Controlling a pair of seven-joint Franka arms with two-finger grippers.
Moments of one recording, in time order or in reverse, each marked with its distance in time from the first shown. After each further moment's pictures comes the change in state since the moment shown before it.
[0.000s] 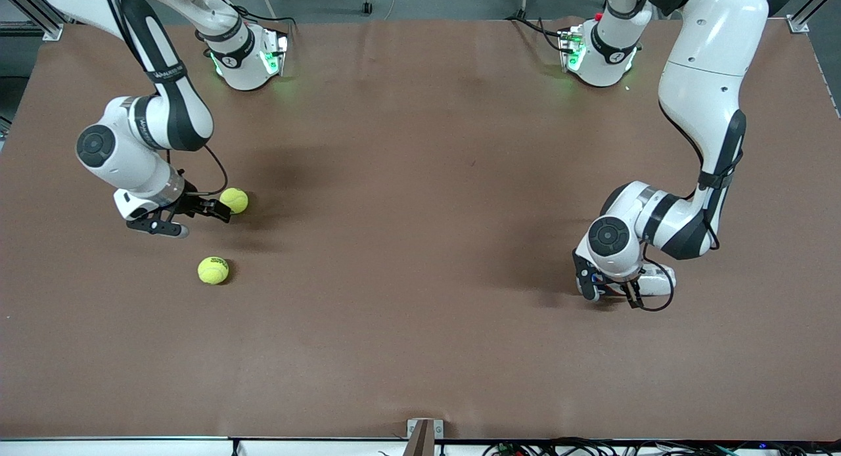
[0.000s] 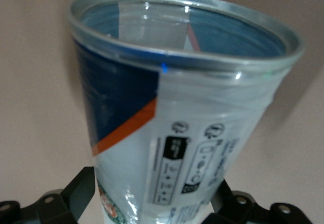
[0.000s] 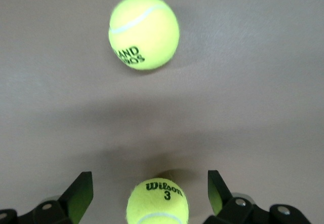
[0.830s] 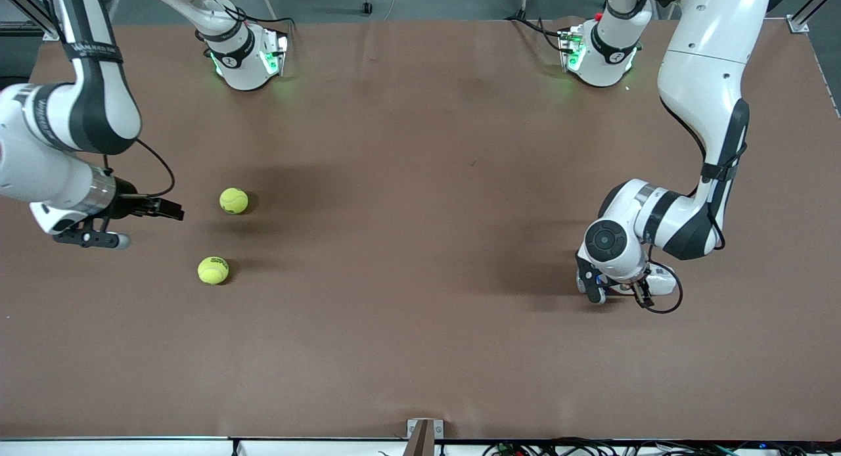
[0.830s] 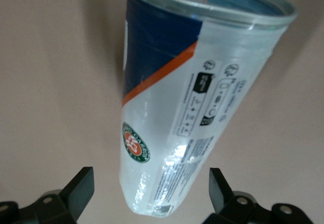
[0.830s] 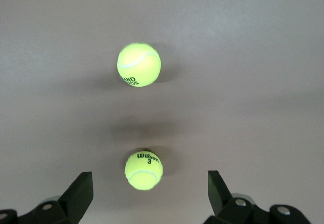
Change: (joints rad) left arm -0.021 -0.019 -0.002 0.062 -0.009 -0.150 -0.001; right arm -0.080 -0.025 -0.002 0.359 -0.013 -0.521 -0.091
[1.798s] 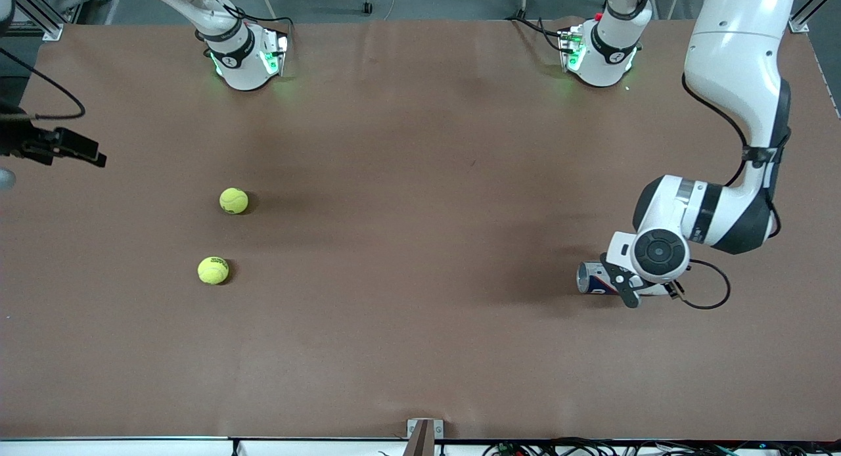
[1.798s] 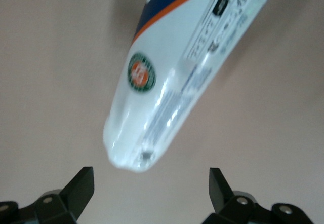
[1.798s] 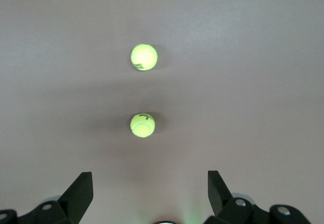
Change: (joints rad) left arm 0.053 -0.046 -0.003 0.043 -0.181 -0.110 0.025; right arm -0.016 -0.089 -0.013 0.444 -0.054 -0.534 -0.058
